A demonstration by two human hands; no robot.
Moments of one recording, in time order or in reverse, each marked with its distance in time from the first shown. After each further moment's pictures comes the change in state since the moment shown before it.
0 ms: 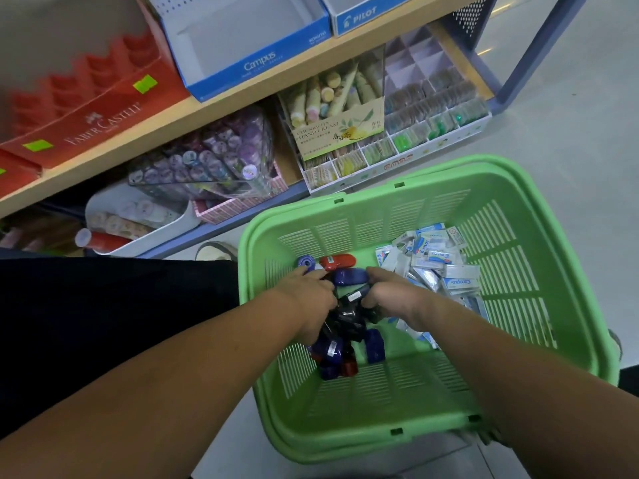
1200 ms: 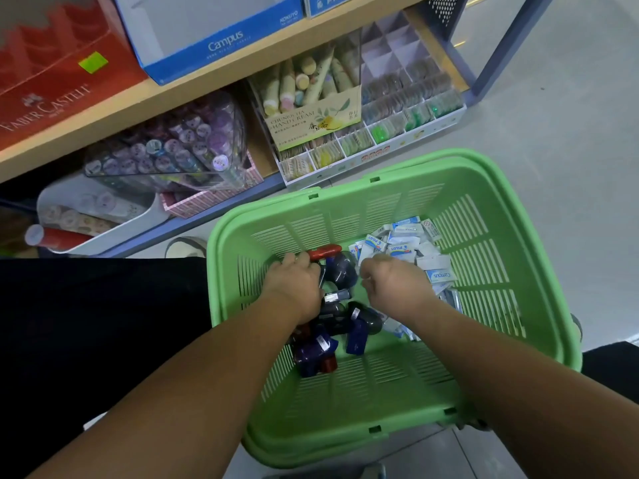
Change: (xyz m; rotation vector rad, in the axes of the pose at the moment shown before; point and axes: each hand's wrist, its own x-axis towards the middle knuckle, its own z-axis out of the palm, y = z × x) left_hand 0.054 0.007 0.025 -0.244 0.300 -0.314; right_hand -0.013 0.014 -0.021 -1.019 0.428 -0.342
